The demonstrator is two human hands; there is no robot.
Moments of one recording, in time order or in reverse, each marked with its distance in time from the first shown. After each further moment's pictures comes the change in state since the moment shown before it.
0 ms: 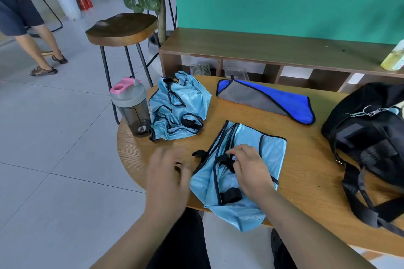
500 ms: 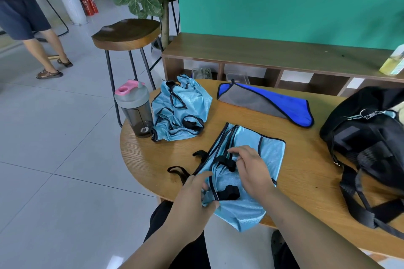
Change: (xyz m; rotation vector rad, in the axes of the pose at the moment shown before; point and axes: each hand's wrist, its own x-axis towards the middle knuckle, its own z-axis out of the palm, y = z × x) left_hand -0.042 0.016 0.029 -0.089 -0.526 -0.183; right_hand 0.000 0.000 -0.009 0.225 -0.006 0.096
